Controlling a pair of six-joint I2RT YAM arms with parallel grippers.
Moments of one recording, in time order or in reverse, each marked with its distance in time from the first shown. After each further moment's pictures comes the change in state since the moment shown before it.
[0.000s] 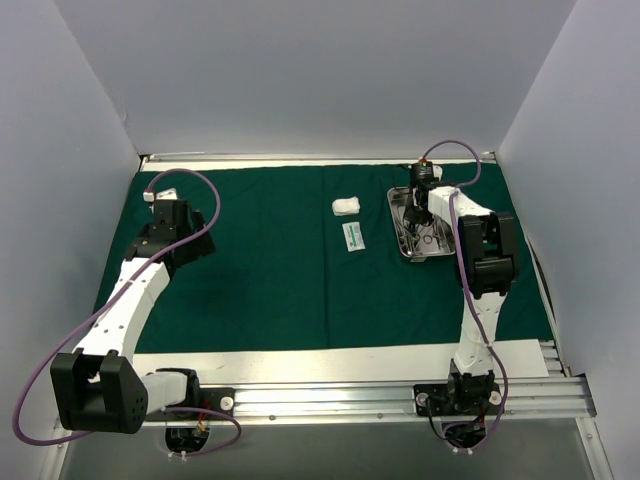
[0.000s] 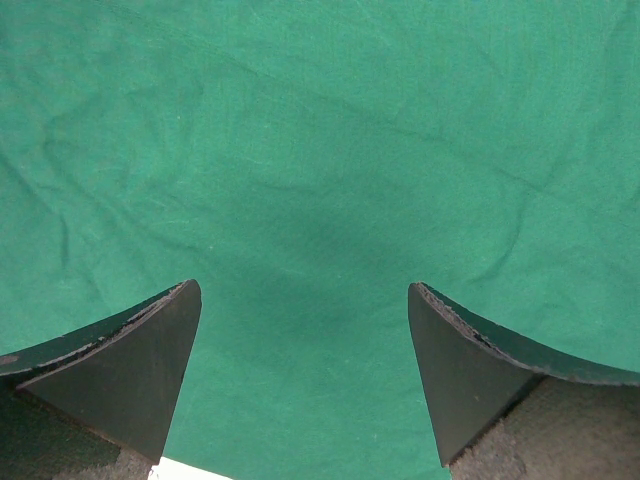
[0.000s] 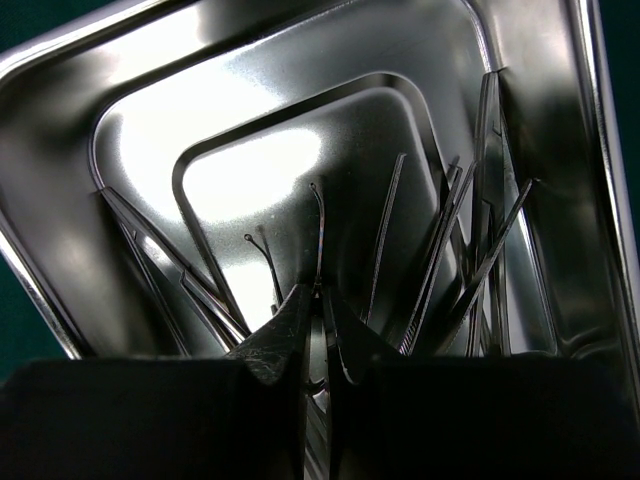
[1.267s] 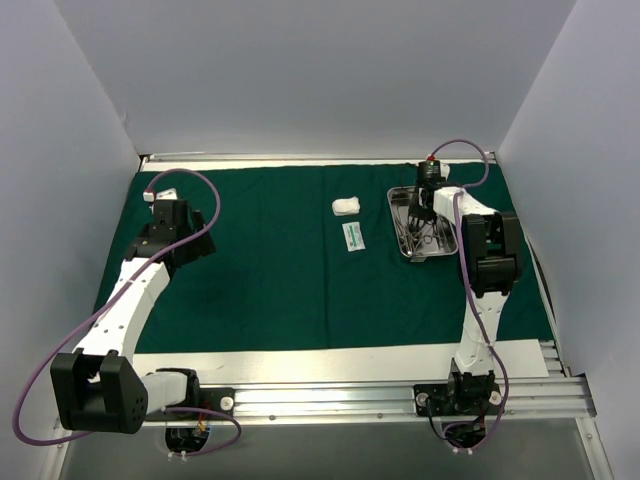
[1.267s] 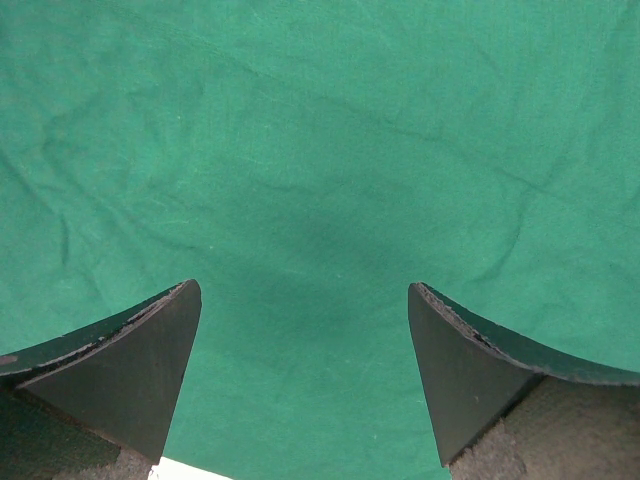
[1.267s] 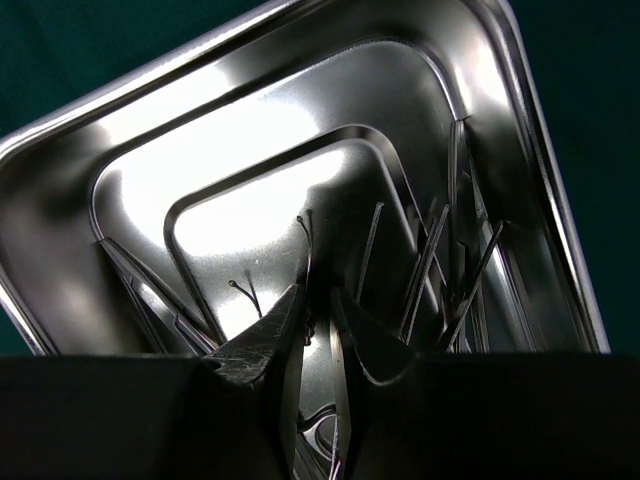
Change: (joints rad) left arm 0.000 0.000 0.000 0.000 0.000 0.000; right arm -0.032 0.002 -0.004 0.071 -0.023 0.024
